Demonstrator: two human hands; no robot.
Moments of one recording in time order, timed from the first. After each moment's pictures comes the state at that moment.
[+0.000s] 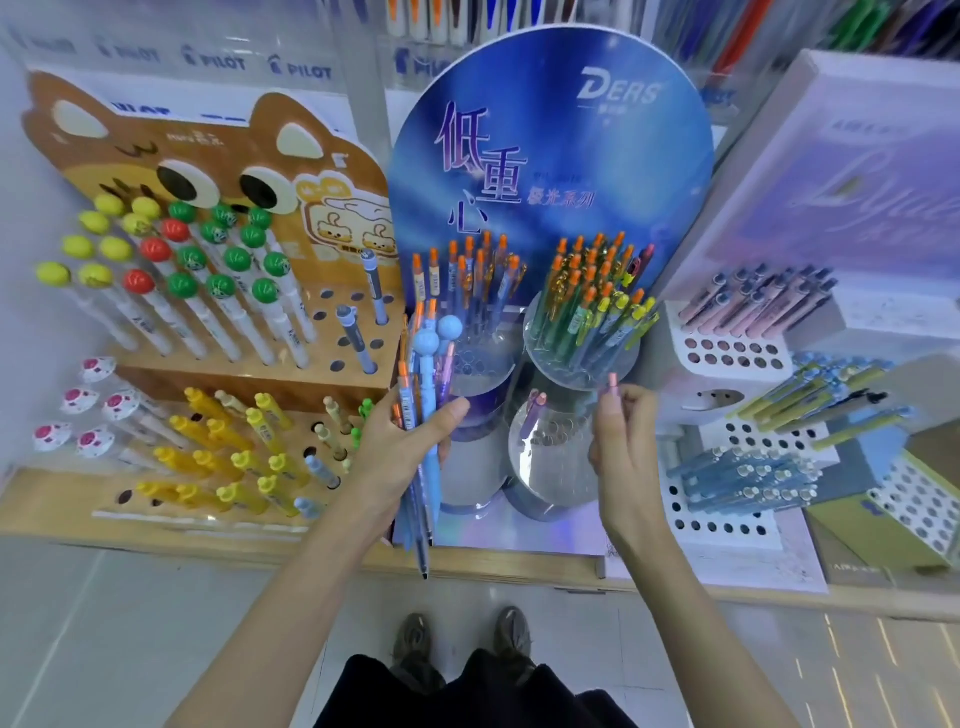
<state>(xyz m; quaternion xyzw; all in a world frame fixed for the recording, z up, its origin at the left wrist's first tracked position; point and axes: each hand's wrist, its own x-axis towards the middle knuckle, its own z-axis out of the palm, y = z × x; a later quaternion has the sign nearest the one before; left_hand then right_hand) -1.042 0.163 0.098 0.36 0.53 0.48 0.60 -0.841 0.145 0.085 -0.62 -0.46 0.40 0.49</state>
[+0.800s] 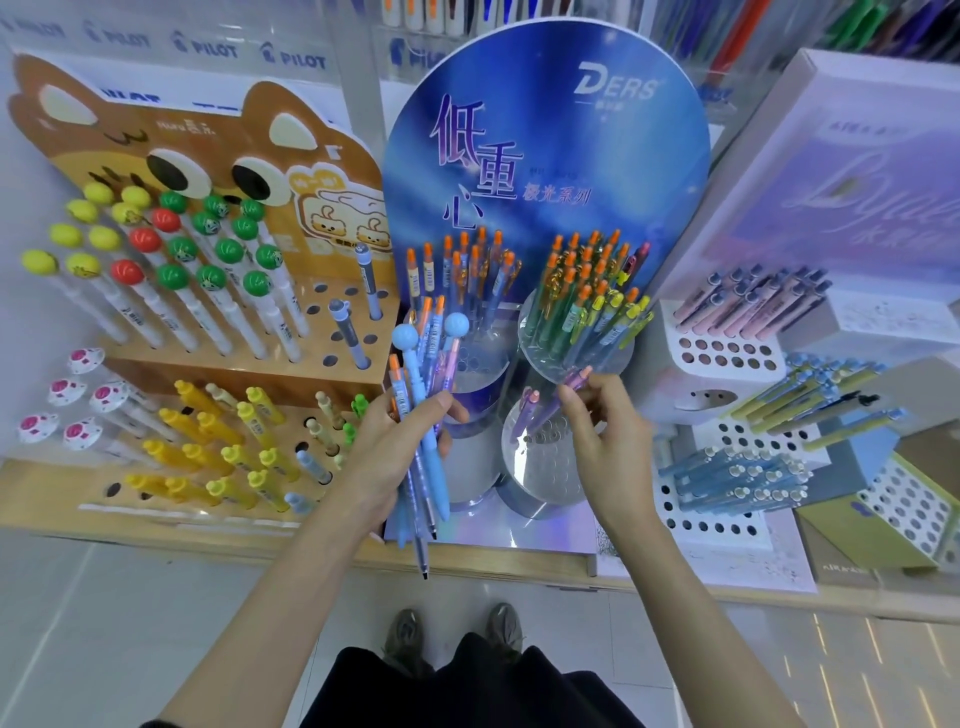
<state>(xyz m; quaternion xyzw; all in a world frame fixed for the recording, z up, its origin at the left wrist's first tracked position) -1.036 0.164 0.103 0.34 0.51 0.49 0.62 -0.839 0.163 0.085 -0.61 -0.59 0.25 0.46</state>
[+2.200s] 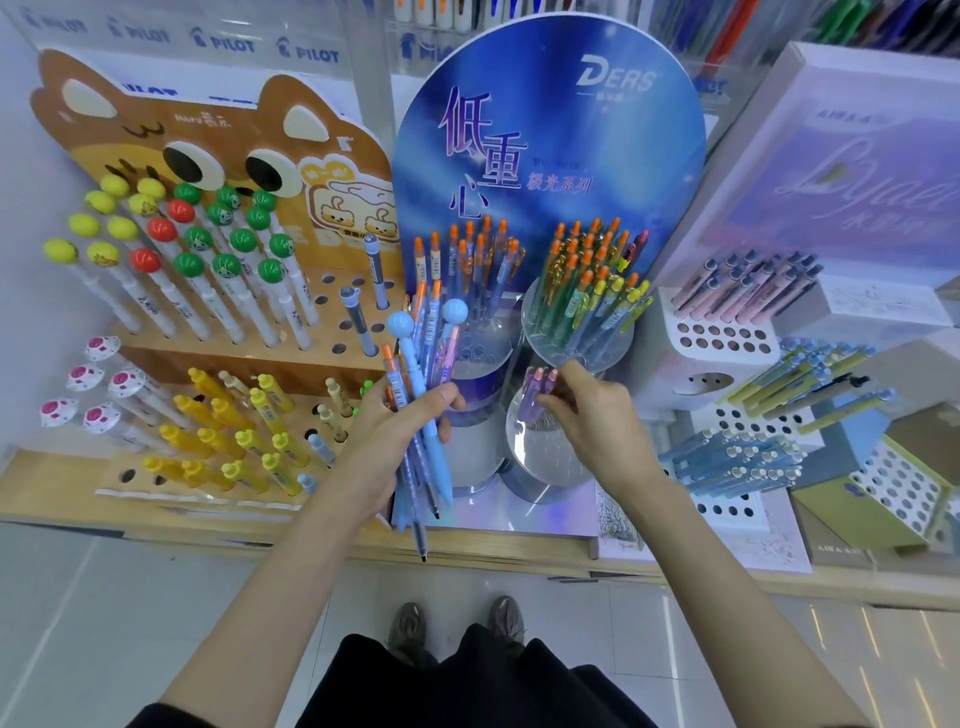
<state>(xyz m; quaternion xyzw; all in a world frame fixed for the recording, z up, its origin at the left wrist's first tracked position) -1.048 0.152 0.115 0.37 0.50 0.48 0.62 -0.837 0.172 0.097 -0.61 -0.73 0.19 0.25</state>
